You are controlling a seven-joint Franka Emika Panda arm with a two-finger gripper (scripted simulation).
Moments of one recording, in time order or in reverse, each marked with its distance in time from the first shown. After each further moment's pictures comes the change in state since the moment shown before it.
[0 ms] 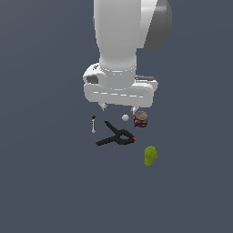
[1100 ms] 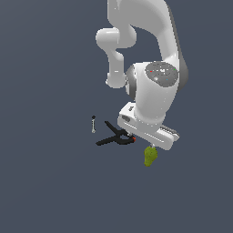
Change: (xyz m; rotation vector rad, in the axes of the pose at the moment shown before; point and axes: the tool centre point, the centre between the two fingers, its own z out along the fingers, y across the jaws) arm 0.025 -0.092 0.125 -0.027 -0.025 0.385
